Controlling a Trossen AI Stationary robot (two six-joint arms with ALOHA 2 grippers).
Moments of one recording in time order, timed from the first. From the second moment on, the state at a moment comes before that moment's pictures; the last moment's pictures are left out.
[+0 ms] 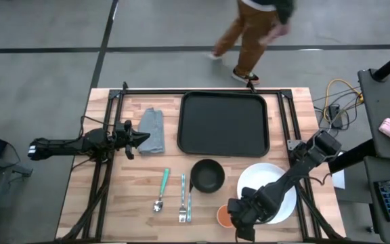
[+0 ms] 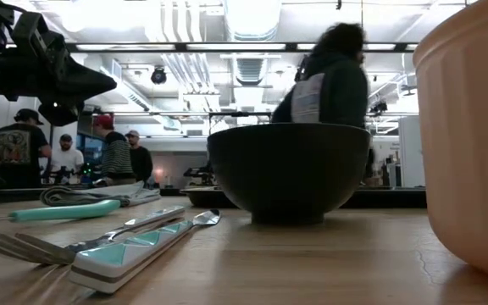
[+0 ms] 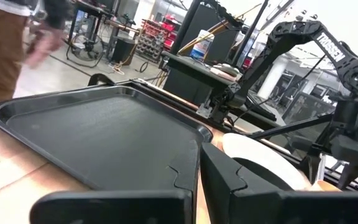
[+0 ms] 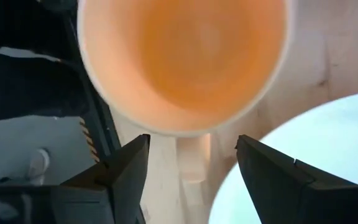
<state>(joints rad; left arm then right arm) 0.02 0.08 0.01 0.06 -0.23 -0.40 0.72 1.85 1.37 -0.80 -0.06 1.02</state>
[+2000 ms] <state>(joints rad) 0.02 0.08 0.01 0.05 -0.24 -0.40 0.37 1.67 1.51 -0.86 -0.04 0.63</state>
